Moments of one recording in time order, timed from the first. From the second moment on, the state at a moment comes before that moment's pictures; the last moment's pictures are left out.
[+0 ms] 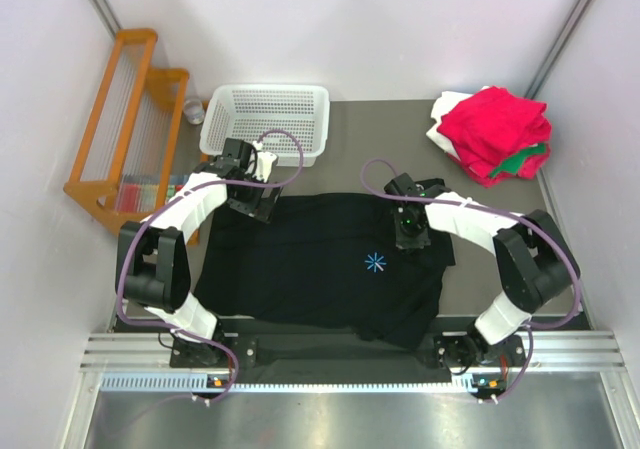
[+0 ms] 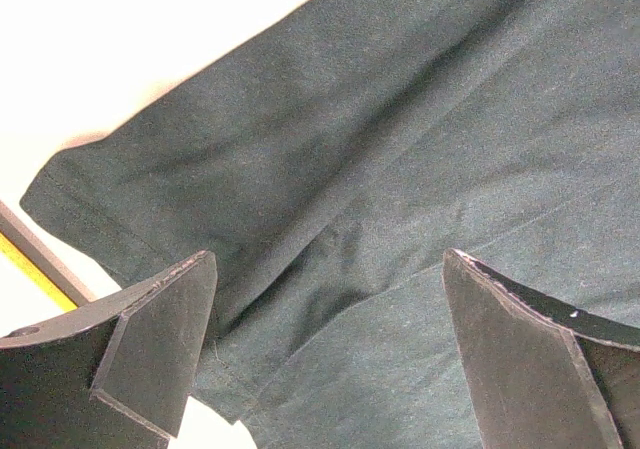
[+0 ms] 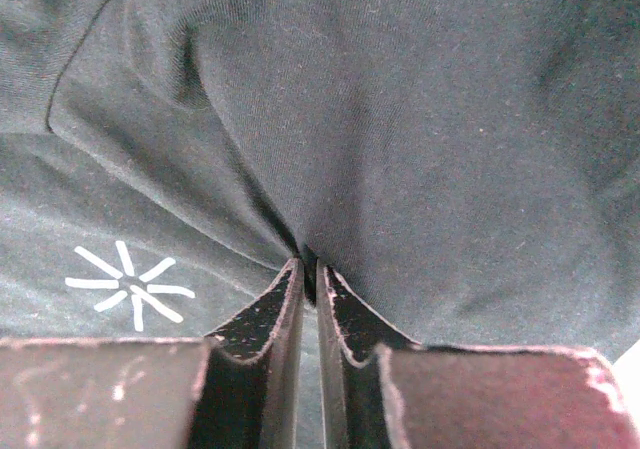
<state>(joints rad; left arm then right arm) -0.21 1.61 1.16 -0.67 0.09 0.22 0.55 1.61 0.98 -0.70 0.14 0.50</state>
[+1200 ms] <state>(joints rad) -0.21 1.61 1.16 -0.67 0.09 0.22 0.55 1.65 1.02 -0.70 0.17 0.48</state>
